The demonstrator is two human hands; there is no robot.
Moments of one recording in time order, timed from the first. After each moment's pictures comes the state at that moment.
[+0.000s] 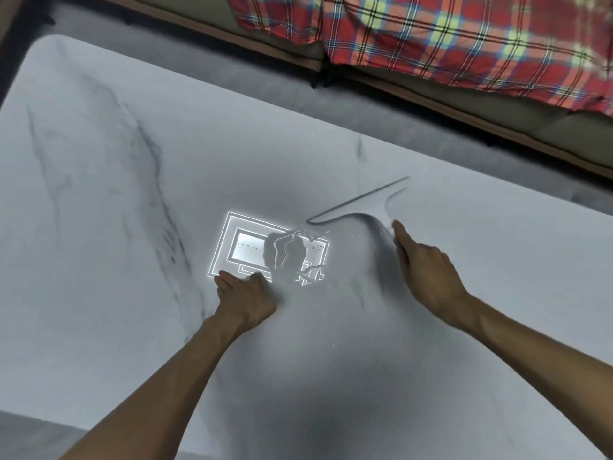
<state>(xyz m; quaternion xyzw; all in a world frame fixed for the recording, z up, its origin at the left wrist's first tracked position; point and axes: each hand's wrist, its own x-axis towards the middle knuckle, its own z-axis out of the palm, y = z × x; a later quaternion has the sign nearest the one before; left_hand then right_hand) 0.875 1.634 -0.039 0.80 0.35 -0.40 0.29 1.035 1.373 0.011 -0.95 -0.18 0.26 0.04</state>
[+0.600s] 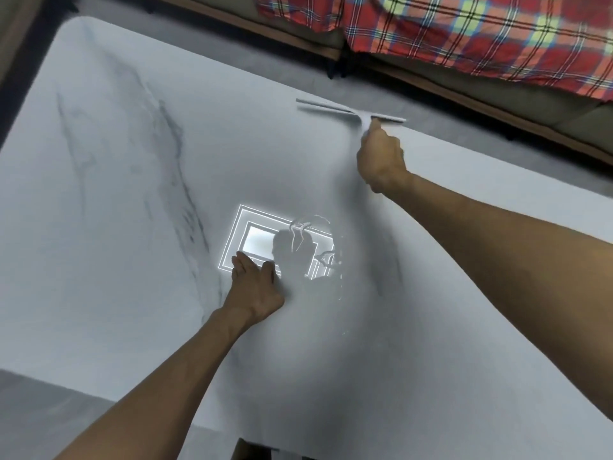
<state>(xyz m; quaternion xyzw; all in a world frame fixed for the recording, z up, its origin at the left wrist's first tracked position) 0.846 1.640 -0.040 0.84 0.27 -0.38 0.28 1.108 1.546 0.018 -0.95 -0.04 0.25 0.17</state>
